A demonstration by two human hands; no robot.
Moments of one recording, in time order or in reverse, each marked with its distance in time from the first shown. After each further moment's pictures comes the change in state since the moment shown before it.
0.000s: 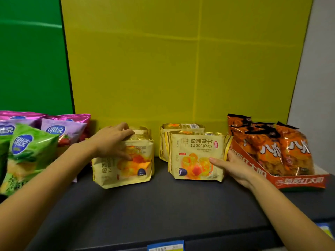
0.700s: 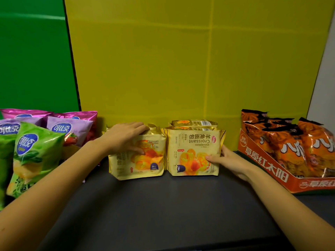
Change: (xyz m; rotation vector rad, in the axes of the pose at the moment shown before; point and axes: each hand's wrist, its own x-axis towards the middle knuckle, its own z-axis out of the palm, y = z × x) left_hand 0.024 -0.009 0.015 0.018 0.079 0.103; right_hand 0.035 0.000 0.036 -0.161 -0.106 0.097
